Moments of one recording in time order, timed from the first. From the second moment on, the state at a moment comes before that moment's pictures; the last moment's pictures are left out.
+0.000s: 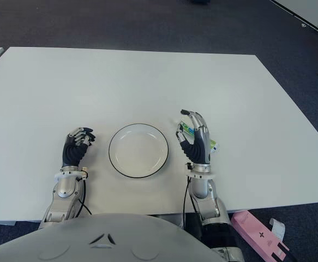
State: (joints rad) left arm 0.33 -0.02 -0.02 0.12 0.22 -0.24 0.22; right arm 0.23 -0.21 0.03 0.07 -0.60 -0.63 -0.51
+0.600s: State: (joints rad) left arm 0.33 -0.01 -0.02 0.14 0.22 -0.25 0.22; right arm 0.24 -0.26 -0.03 -0.01 -0.66 -0.42 -0.45
